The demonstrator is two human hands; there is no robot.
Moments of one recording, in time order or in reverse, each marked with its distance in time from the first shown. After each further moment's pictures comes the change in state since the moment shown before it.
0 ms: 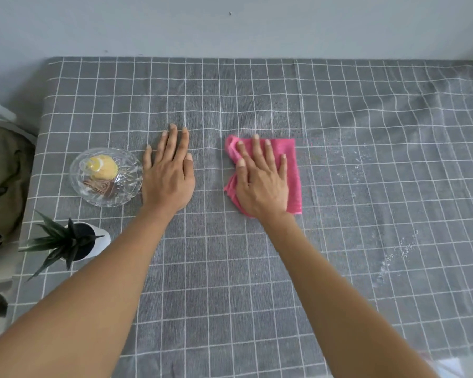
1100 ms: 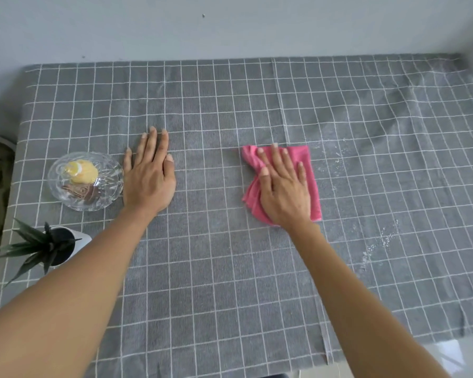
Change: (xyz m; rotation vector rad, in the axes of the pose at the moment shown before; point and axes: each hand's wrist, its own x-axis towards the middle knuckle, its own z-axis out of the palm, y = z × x) left_hand 0.002 -0.002 -0.001 -0.001 -0.001 0.002; right_hand -0.025 0.074 -0.017 -0.011 0.046 0.019
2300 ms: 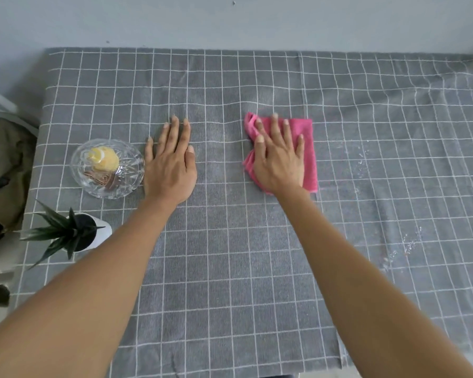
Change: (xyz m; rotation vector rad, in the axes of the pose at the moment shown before) left_hand 0.000 0.002 0.001 0.015 -0.007 -0.015; right_hand 0.056 -0.050 0.005 0.004 -0.027 0.042
